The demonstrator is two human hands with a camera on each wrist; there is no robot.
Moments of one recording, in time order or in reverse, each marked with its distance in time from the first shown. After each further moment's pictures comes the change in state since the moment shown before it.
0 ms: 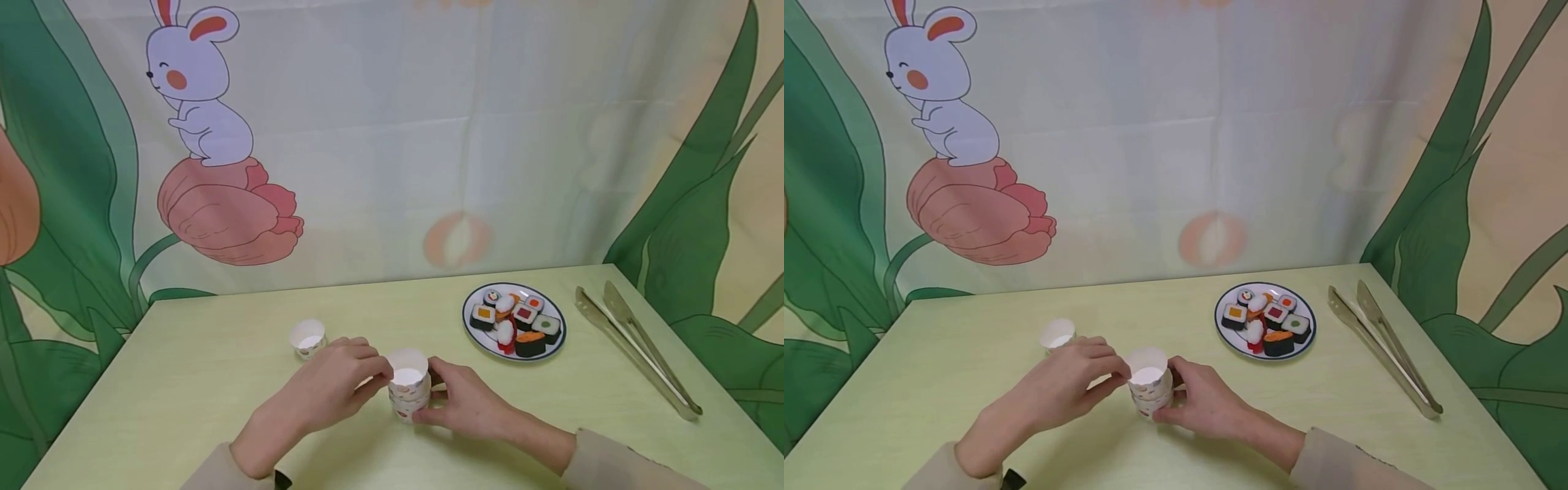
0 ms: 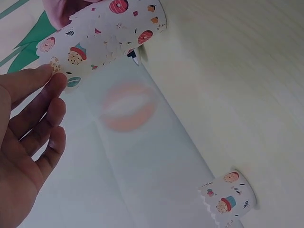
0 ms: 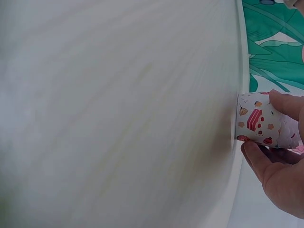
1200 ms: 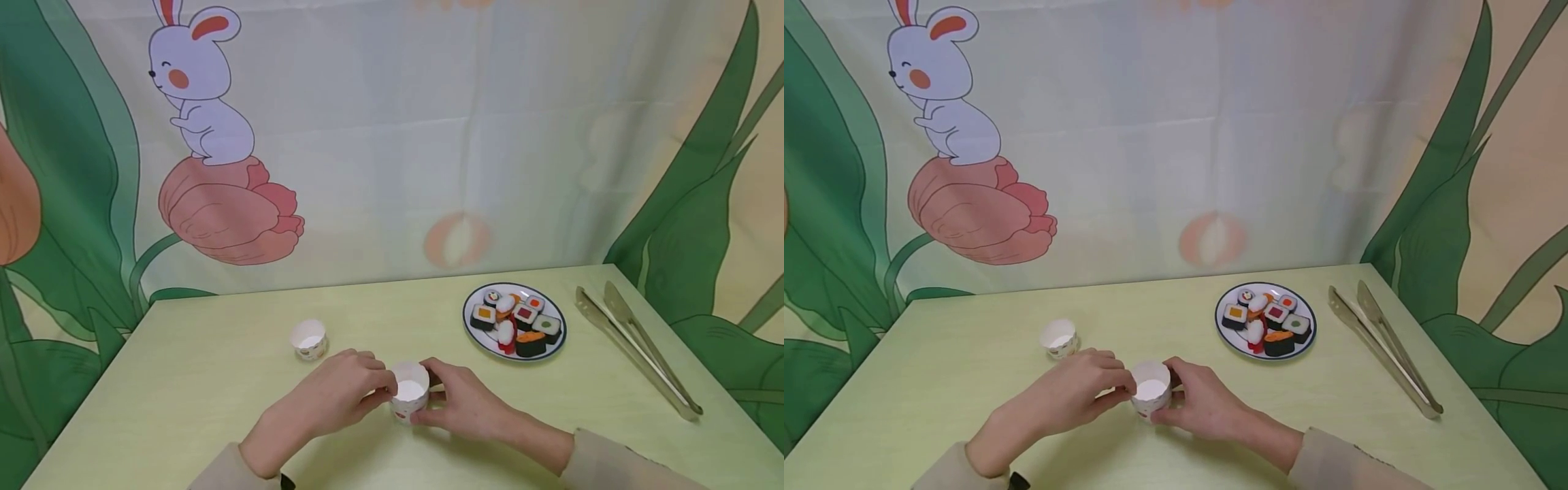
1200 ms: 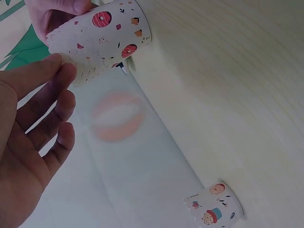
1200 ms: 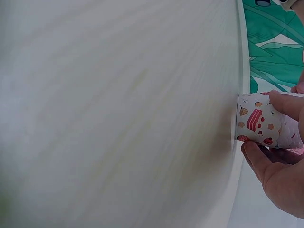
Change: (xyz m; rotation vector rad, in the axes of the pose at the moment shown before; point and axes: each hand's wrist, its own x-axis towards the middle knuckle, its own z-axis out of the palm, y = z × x) left_hand -0.003 0.000 0.014 -0.016 -0.105 0.026; right_hand 0.000 0.001 0.004 -0.005 0.007 -0.041
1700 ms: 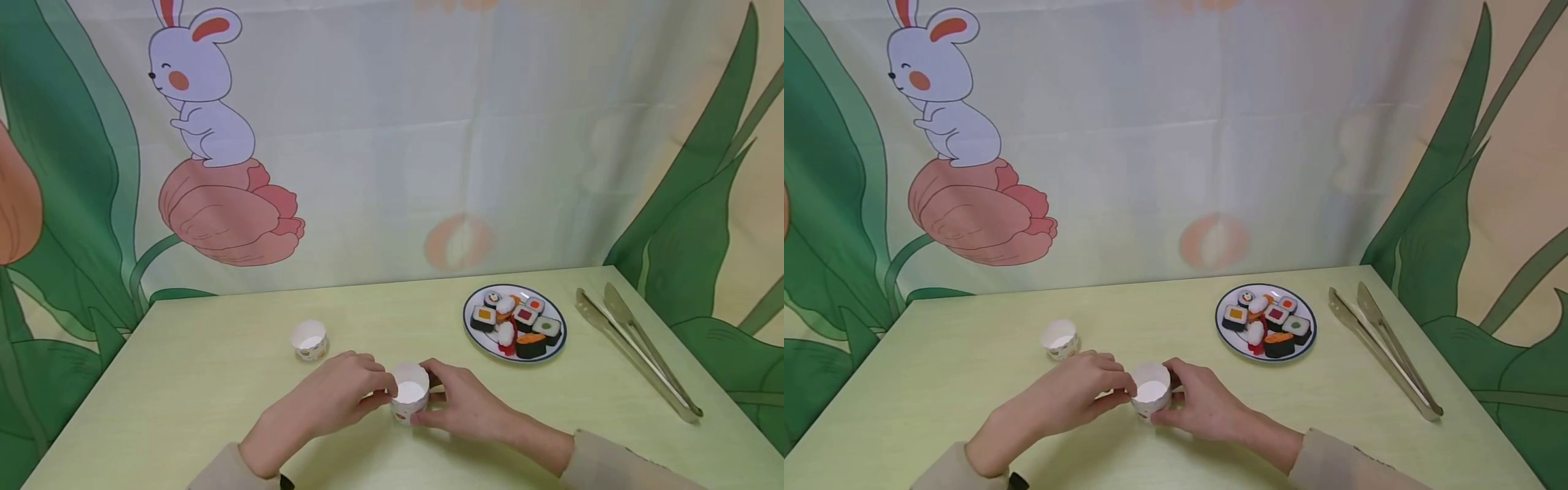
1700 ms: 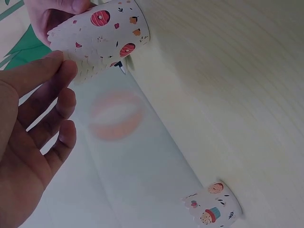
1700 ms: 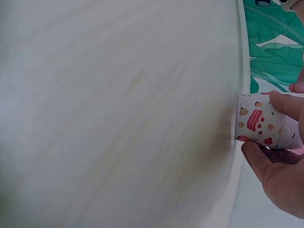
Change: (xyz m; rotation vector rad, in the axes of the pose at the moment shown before) left_hand 0.000 -0.002 -0.002 -0.012 -0.041 -0.010; right_hand 0.001 -0.001 -0.001 0.007 -0.009 0.012
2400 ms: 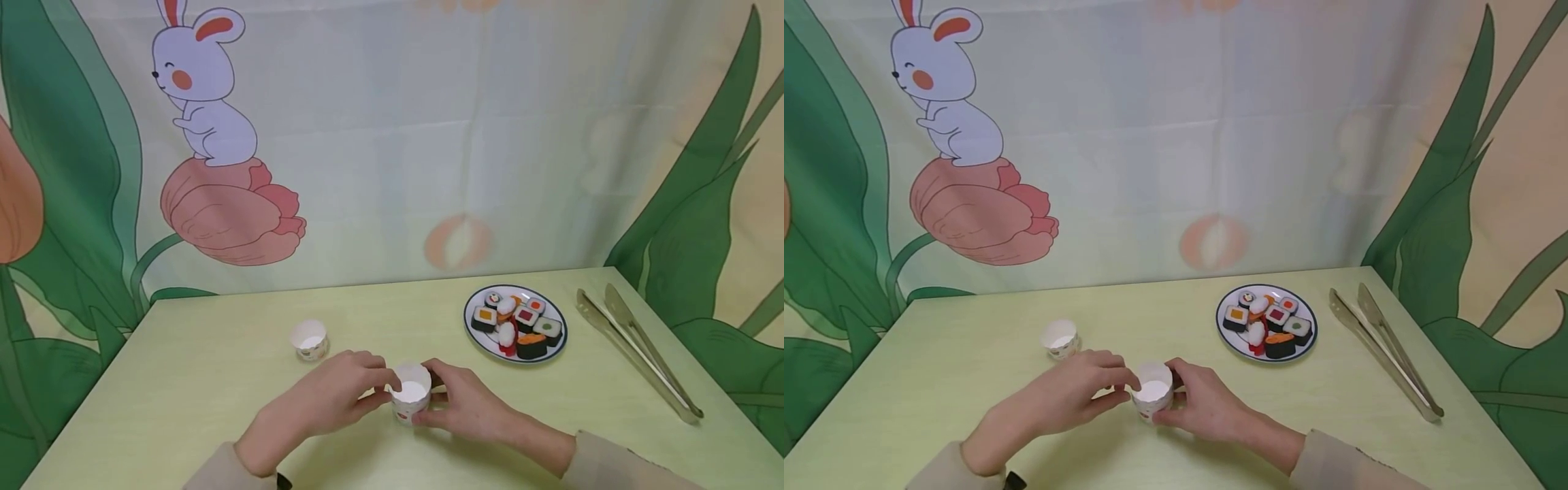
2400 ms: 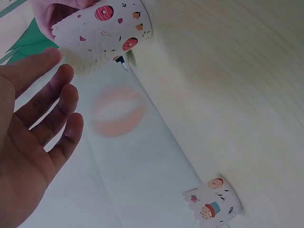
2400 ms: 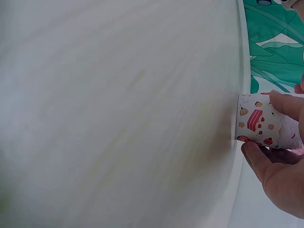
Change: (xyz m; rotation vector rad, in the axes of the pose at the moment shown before) left_hand -0.004 -0.004 -0.001 -0.124 0.014 -0.020; right_hand -0.001 0.001 0.001 -0.006 0.010 -0.015
